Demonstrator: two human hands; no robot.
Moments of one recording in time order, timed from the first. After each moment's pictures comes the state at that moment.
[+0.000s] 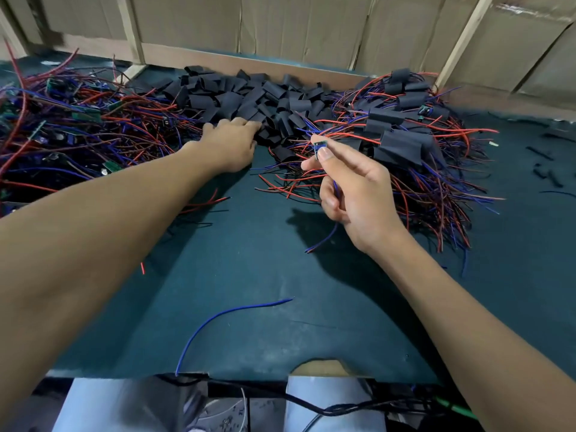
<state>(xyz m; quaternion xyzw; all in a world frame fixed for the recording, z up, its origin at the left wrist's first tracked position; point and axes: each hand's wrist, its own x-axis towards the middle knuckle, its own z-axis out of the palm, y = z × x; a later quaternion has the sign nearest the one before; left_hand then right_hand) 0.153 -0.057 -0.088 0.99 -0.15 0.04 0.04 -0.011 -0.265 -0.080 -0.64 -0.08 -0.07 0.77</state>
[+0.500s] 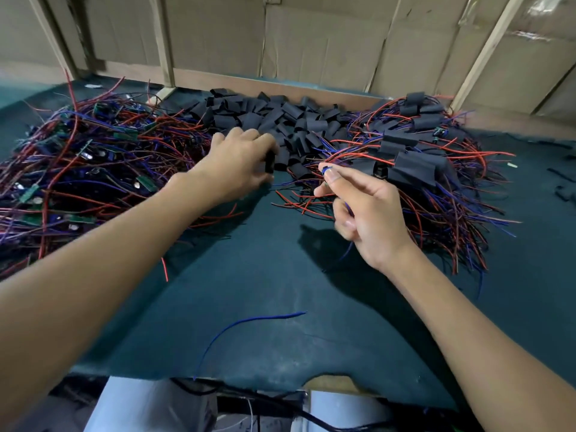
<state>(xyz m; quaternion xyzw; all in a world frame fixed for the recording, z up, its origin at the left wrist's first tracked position) 0.080 -0.039 -0.061 0.96 -0.22 0.16 0.10 -0.011 -0.262 -0.077 -0.63 -0.07 -0.05 0.77</state>
